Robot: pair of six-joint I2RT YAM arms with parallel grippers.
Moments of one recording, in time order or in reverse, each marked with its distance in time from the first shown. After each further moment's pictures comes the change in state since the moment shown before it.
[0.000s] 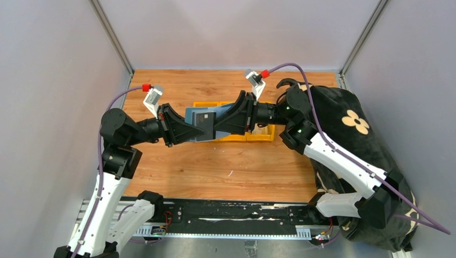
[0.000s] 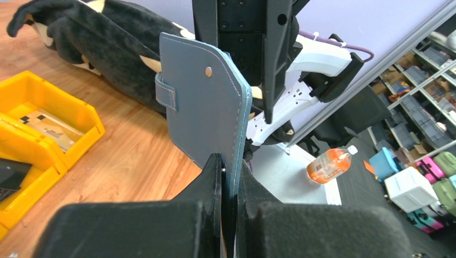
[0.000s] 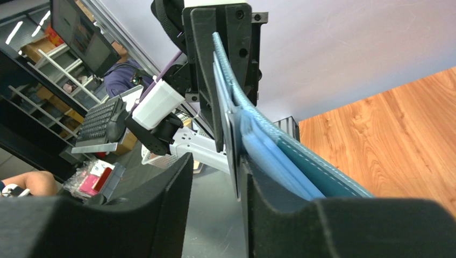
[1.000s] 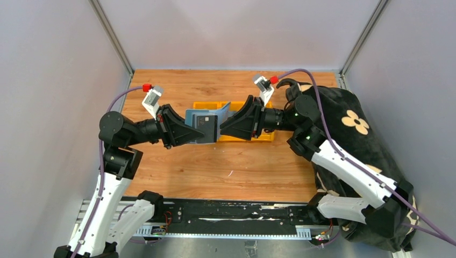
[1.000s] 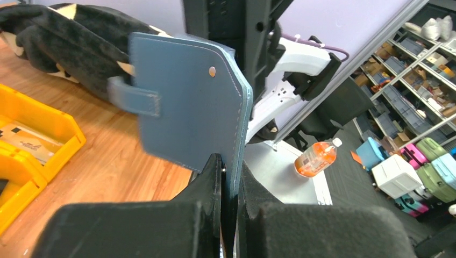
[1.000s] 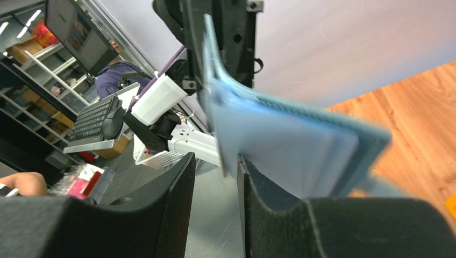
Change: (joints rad) left arm -0.006 -0.007 -0.022 0.127 0.042 -0.090; right arm -0.010 -0.082 -0.096 0.021 0.031 -0.005
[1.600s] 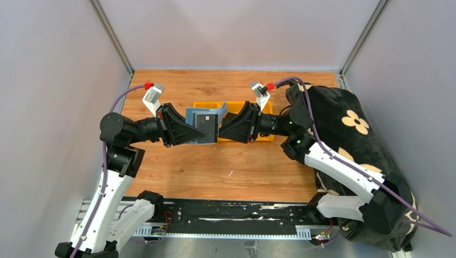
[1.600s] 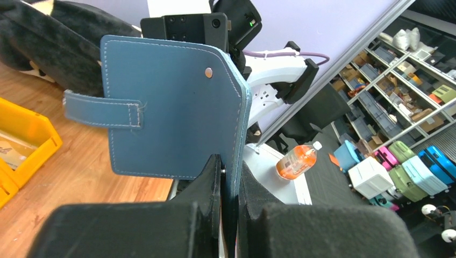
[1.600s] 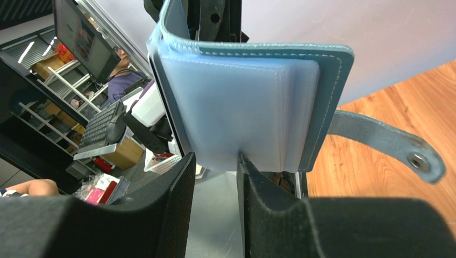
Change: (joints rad) left arm 0.000 0.012 -0.026 0.115 0.023 -0.134; right arm 0.000 0.013 -0.140 0.196 0.018 0.075
